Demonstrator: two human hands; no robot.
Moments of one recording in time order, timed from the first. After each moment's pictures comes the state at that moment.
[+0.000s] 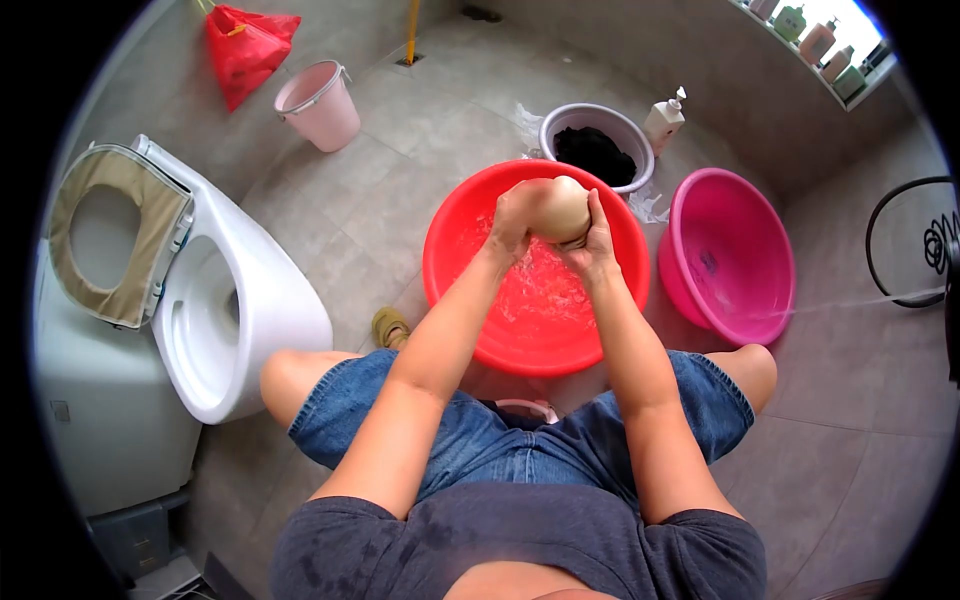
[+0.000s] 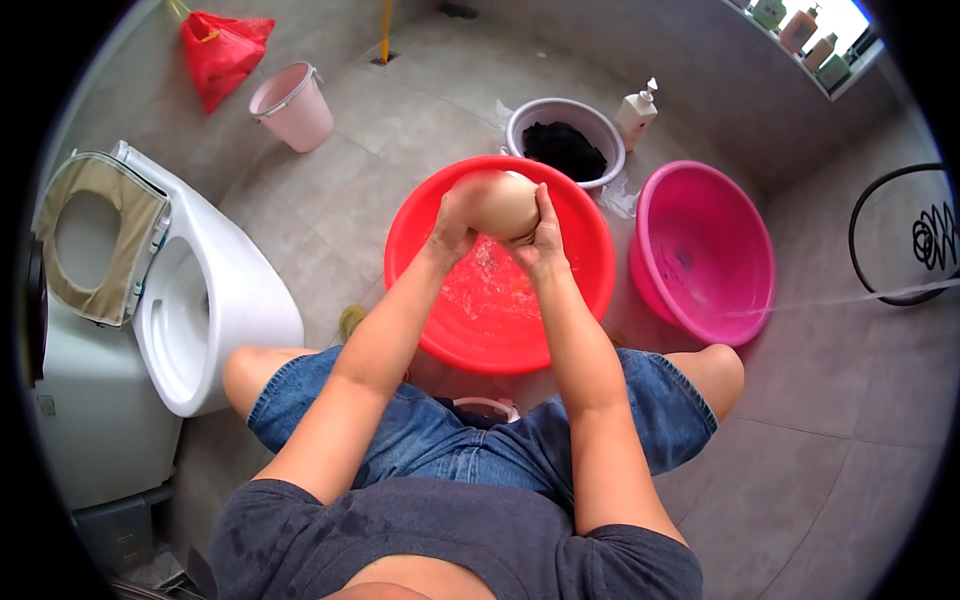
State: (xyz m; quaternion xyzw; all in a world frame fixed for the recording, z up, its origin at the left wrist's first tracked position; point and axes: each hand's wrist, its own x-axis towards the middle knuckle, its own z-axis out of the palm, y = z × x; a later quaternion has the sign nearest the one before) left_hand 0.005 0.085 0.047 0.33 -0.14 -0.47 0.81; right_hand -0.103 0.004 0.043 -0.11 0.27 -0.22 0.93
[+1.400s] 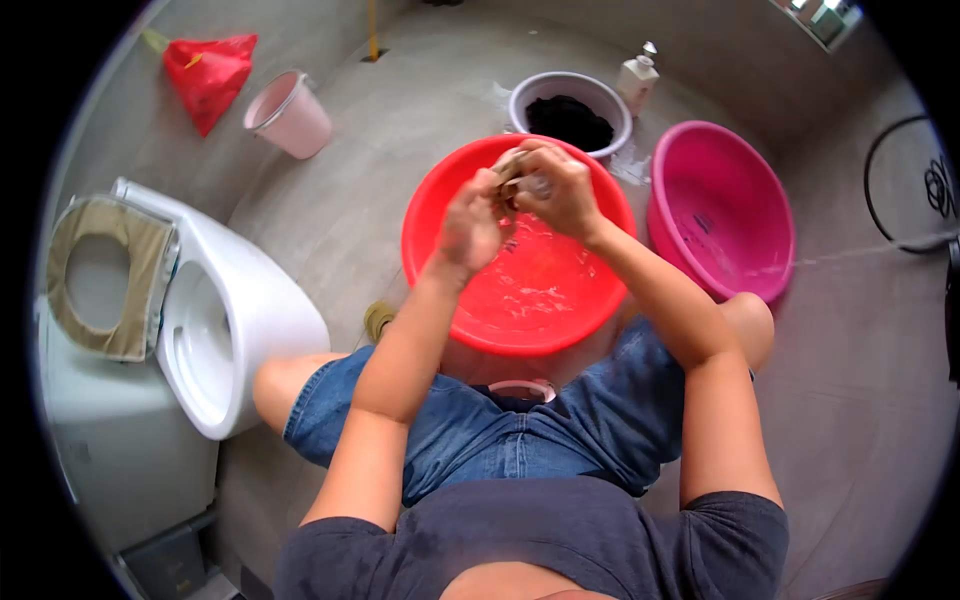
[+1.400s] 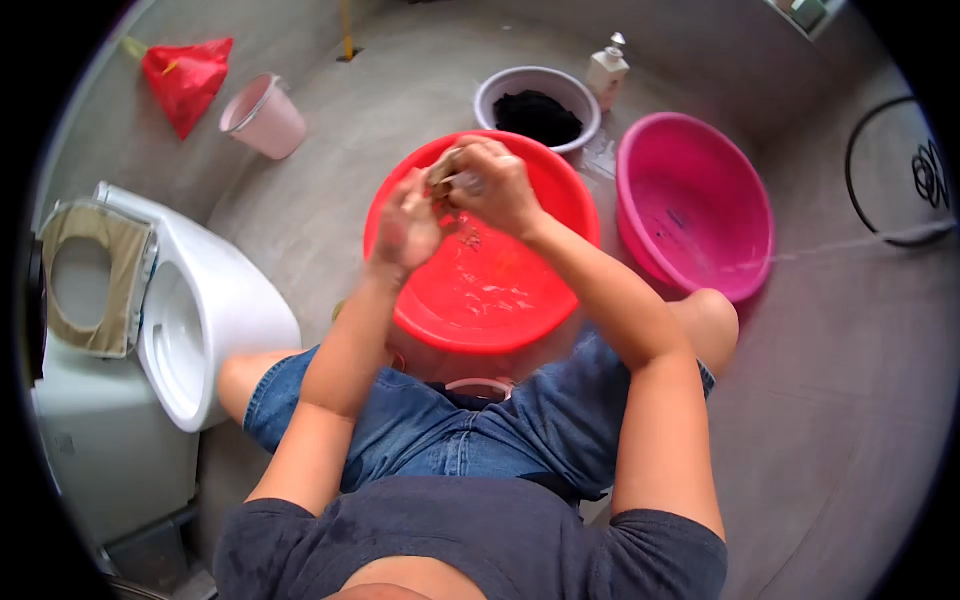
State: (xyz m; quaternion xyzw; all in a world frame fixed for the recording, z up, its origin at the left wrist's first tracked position) left_hand -0.008 0.117 0.058 0.32 -0.20 -0.60 0.70; right_hand -0.114 -0.012 0.075 -0.82 0.03 -0.45 0.35
